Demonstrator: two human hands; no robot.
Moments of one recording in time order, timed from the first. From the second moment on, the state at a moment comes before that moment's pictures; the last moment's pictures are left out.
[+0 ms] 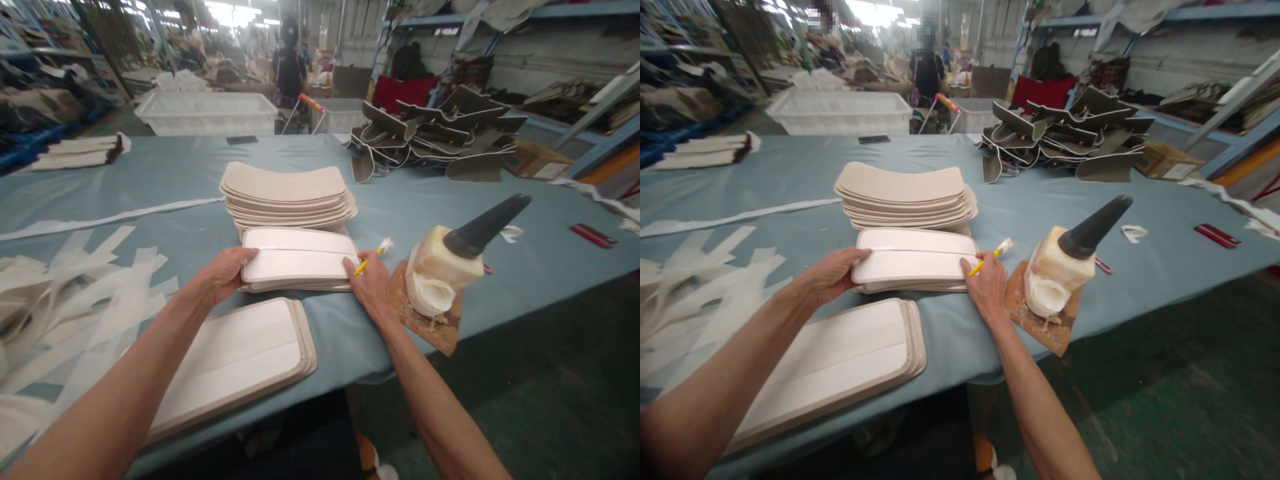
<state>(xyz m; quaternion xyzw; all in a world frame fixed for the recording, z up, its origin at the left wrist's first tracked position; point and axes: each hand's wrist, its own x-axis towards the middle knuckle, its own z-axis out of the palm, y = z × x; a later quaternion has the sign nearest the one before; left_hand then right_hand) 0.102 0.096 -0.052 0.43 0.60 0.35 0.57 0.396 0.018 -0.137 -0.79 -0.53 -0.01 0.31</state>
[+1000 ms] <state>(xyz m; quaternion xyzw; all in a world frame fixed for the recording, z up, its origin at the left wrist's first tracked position) -0.072 -0.091 -0.052 0.49 0.75 0.28 0.34 0.253 -0.108 -0.089 -0.76 -0.57 0.00 0.32</state>
